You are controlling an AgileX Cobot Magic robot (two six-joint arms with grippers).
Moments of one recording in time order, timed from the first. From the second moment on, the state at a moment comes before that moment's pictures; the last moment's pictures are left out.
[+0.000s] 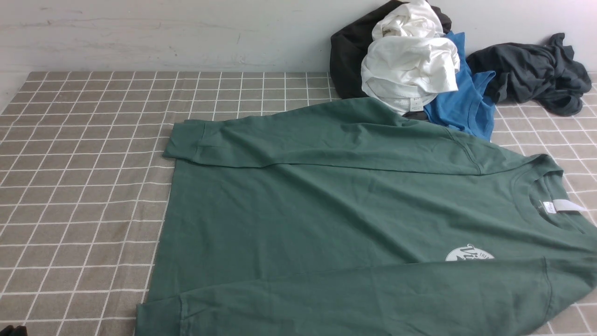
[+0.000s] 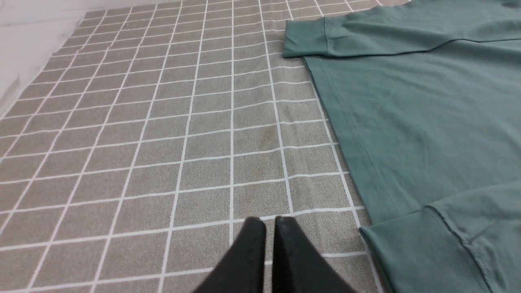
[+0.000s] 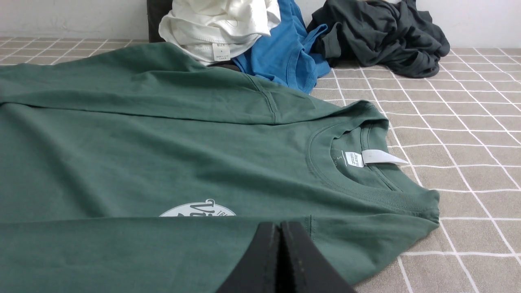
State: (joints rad) right arm 0.00 -0.01 0.02 0.09 0.36 -0.11; left arm -0.02 -0.01 0.03 -0.04 0.36 0.07
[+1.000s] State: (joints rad) right arm 0.00 0.31 -0.45 -0.16 -0.04 0.10; left arm -0.02 0.31 -0.57 -0.14 0.17 0.08
